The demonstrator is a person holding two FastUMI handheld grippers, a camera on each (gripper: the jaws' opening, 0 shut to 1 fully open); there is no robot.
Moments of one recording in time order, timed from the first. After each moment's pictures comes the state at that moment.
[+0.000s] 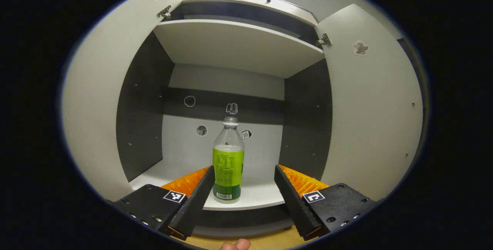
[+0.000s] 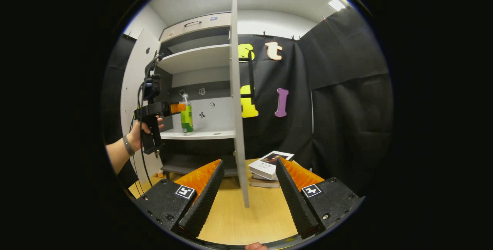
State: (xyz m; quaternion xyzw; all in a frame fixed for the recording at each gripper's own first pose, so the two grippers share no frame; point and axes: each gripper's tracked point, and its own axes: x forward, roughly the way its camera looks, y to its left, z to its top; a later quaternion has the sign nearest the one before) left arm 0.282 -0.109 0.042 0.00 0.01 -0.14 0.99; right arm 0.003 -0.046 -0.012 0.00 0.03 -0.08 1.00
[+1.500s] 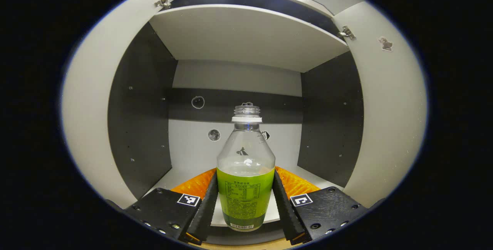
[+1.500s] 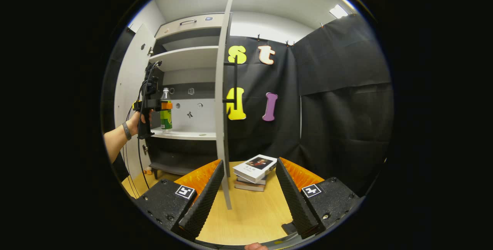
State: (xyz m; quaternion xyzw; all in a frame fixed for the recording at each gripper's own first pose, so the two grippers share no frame) left arm 0.305 -0.072 0.061 0.03 0.01 -0.12 0.99; right arm -0.003 -0.060 0.004 -0.01 0.01 -0.09 1.00
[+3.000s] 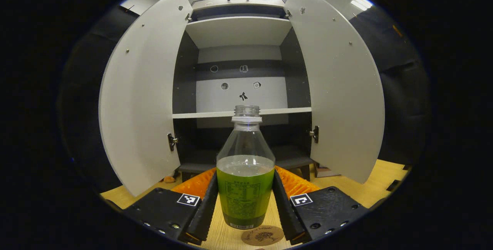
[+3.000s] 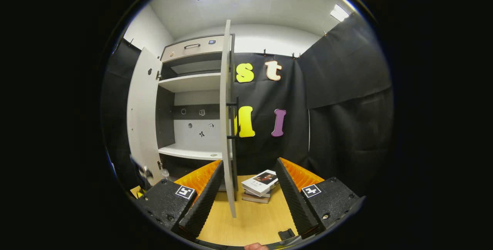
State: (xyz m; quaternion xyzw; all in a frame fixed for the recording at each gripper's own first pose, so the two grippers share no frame) left arm 0.069 -0.081 -0.170 0.09 0.03 -0.04 1.00; right arm -0.051 -0.074 0.090 -0.01 -0.03 -0.06 1.00
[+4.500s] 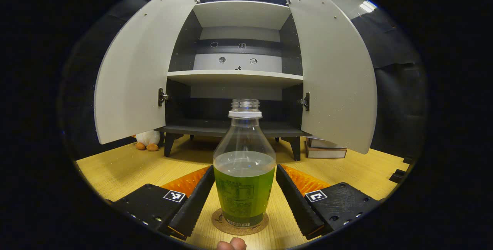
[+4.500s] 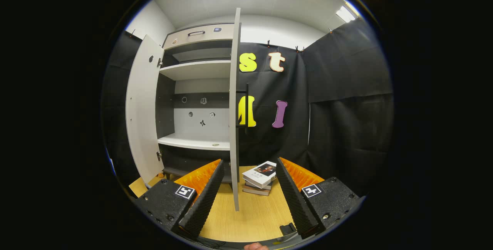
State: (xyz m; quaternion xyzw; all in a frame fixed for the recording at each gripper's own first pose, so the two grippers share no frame) left arm 0.052 -0.107 -0.261 0.03 0.09 -0.06 0.99; right arm -0.040 -0.043 0.065 -0.03 0.02 -0.06 1.00
